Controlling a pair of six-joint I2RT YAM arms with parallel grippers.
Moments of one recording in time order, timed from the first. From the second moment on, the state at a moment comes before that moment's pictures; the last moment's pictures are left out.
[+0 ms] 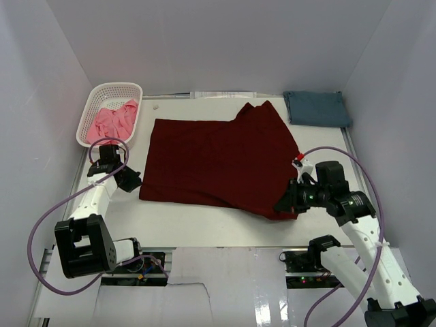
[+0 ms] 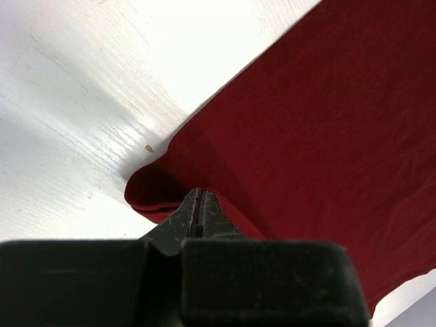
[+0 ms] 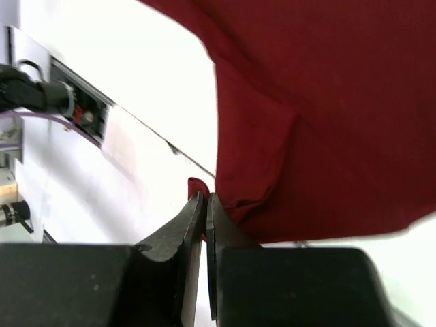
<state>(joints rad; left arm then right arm) 0.17 1.25 0.77 -0.59 0.04 -0.80 0.31 0.73 0.77 -0.87 -0.62 0.28</state>
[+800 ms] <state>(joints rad) 0.17 1.23 0.76 -0.57 0.05 -0.80 0.31 1.05 0.93 -0.79 -0.27 0.28</state>
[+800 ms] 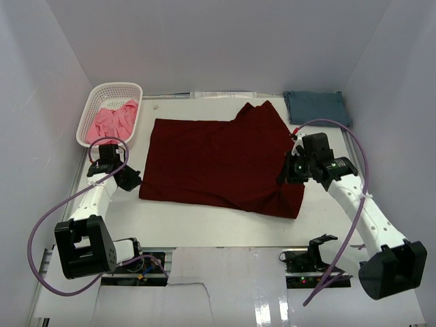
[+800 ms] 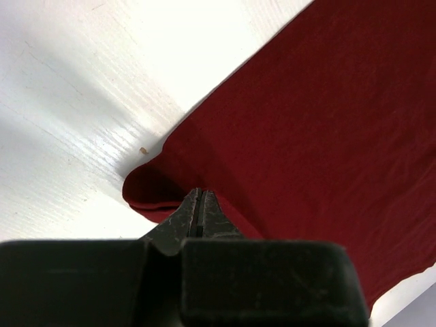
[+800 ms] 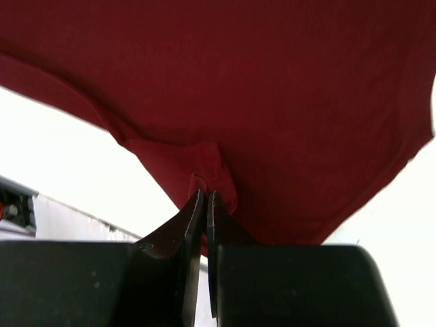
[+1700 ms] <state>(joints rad) 0.17 1.27 0.81 -0.57 0.05 -0.80 0.31 1.38 1.29 -0.70 -0.21 0.21</state>
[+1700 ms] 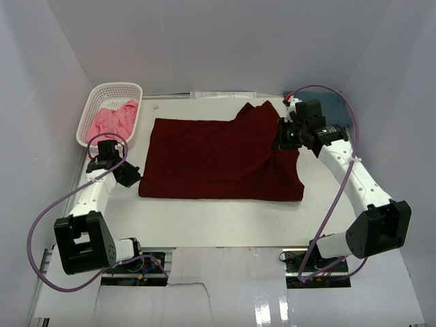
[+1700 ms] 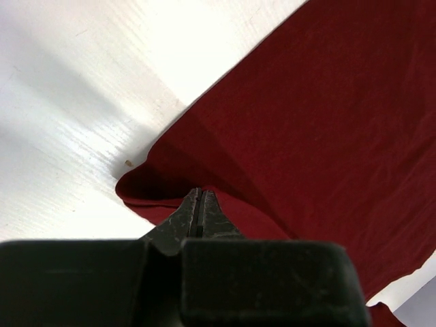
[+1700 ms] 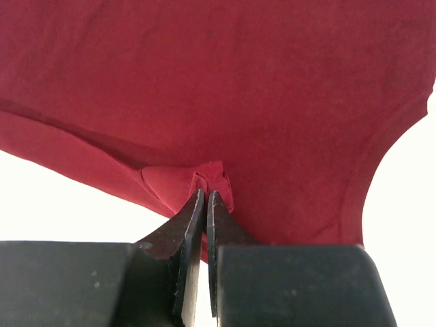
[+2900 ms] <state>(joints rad) 0.17 1.43 0.93 -0.53 0.05 -0.80 0.25 1.50 1.39 -0.67 -0.20 0.19</state>
